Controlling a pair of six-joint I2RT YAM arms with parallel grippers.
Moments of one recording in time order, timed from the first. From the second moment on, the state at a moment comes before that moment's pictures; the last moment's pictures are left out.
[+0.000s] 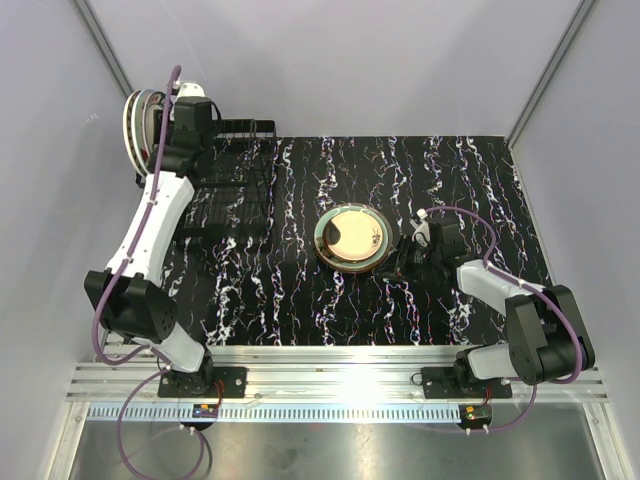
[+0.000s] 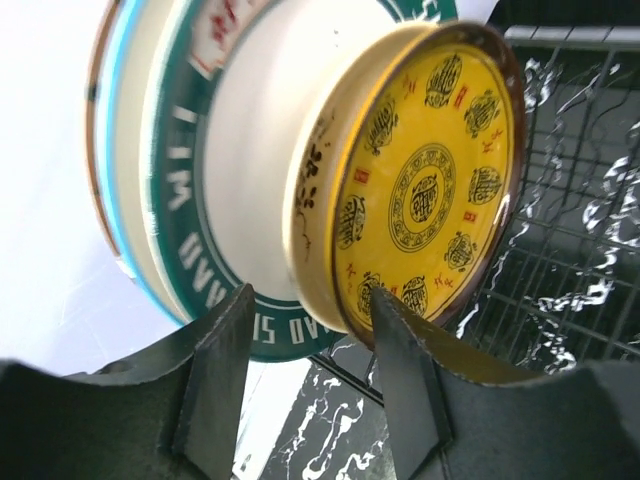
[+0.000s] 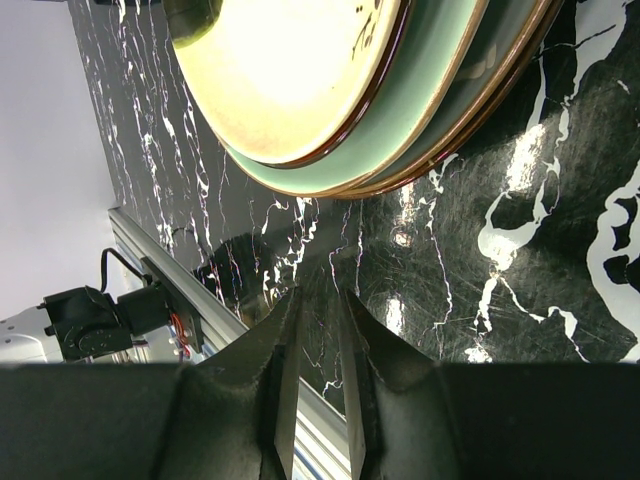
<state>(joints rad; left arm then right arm) -0.17 1.60 1.69 -0.60 -0.80 0.13 0.25 1.37 0.58 -0.01 -0.63 0.67</state>
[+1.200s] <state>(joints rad) -0.17 0.79 0.89 -0.39 -0.18 -0.18 0.25 1.41 0.82 -0.16 -0.40 0.72</state>
